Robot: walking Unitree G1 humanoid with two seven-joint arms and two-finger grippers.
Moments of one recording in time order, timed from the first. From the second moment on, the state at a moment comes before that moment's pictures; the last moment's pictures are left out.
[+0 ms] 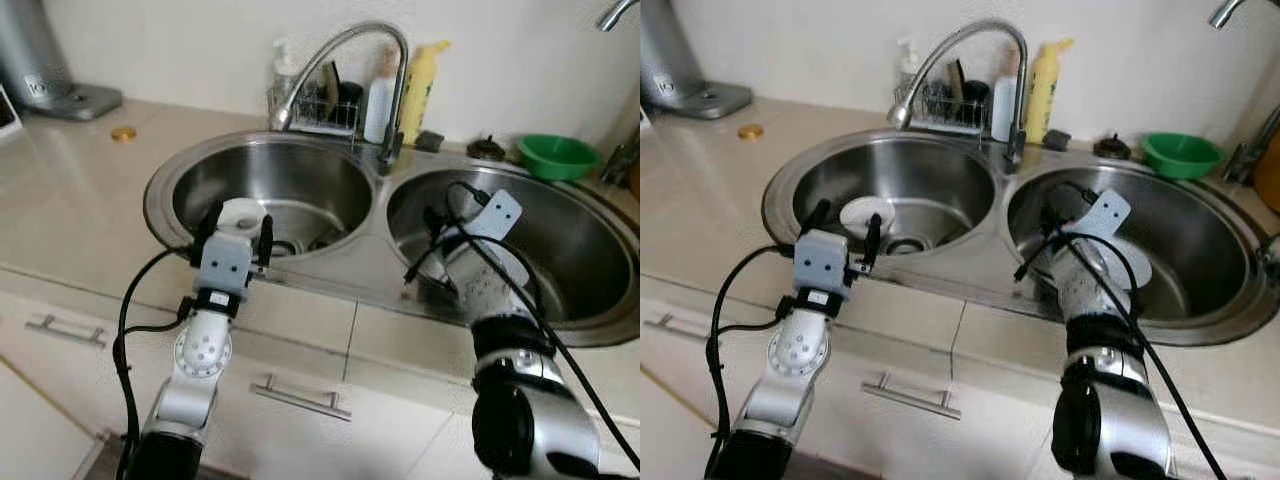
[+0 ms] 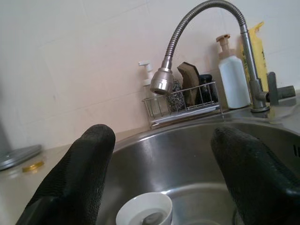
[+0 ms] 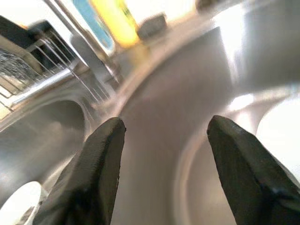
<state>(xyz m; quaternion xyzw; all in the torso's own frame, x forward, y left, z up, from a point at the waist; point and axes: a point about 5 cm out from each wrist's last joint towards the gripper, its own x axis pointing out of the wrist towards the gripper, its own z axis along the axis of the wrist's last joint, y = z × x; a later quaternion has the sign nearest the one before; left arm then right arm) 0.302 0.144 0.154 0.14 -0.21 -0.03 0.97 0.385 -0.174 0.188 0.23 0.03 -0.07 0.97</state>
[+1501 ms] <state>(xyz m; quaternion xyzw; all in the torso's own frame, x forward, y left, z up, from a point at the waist) 0.294 0.151 0.163 0.11 -0.24 -0.03 0.96 0.306 -0.129 0.192 -0.08 -0.24 0.04 0.97</state>
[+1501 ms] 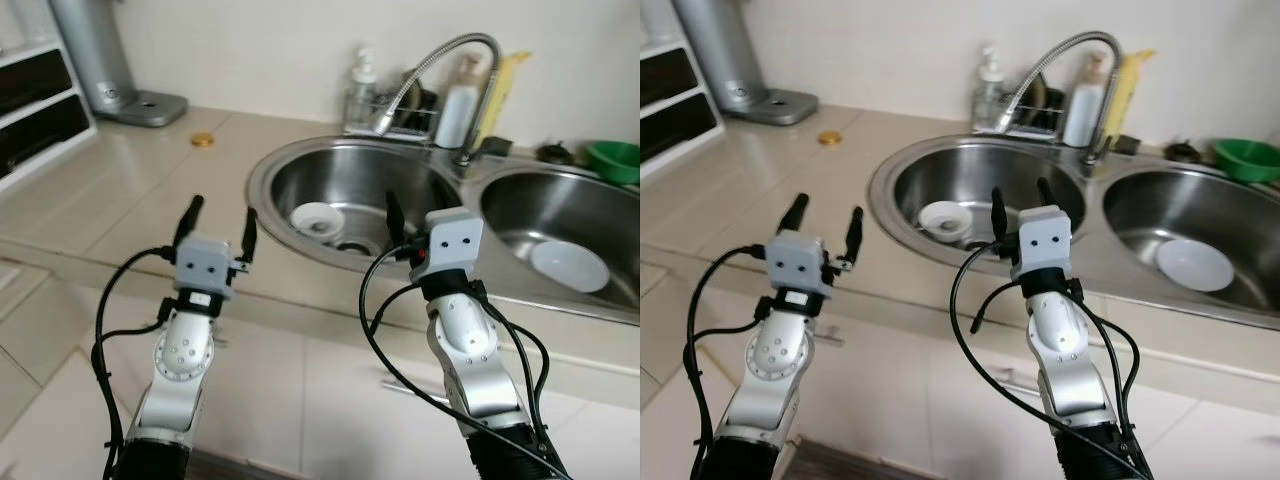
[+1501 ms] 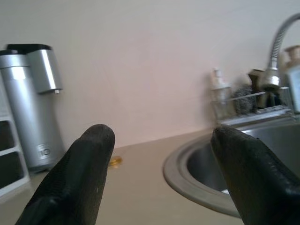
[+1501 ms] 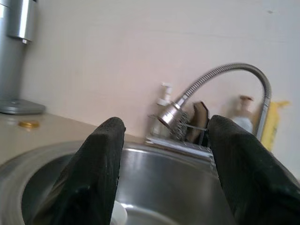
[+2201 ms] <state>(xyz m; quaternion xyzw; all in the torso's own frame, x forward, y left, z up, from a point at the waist) 0.290 0.141 0.159 0.14 -0.24 -0.06 0.96 0.299 -0.132 0.178 -0.08 -0.24 0.04 0.97</state>
